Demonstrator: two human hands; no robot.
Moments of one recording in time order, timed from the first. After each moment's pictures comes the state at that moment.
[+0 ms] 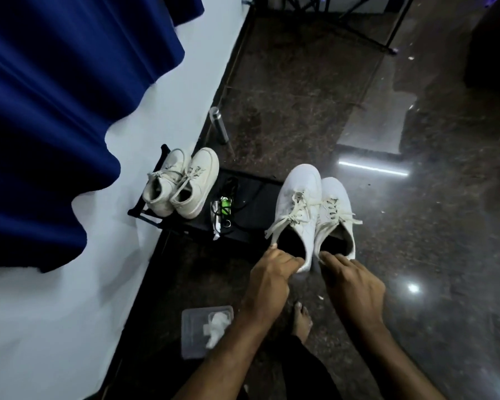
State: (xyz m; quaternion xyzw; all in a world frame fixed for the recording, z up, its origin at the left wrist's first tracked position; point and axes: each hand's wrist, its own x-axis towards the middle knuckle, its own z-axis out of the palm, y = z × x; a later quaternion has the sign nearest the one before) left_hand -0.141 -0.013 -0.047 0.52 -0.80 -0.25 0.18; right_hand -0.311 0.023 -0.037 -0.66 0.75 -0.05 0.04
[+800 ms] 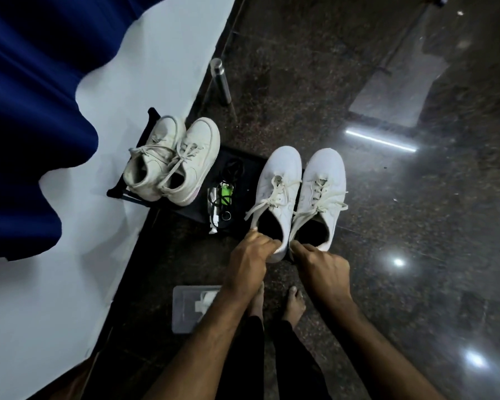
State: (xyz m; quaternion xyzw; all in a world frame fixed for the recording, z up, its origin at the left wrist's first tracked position) left_hand -0.095 -0.086 -0.139 0.57 -0.76 -0.29 0.13; right_hand -0.265 -0.068 -0.111 -0.74 0.66 0.04 0.12
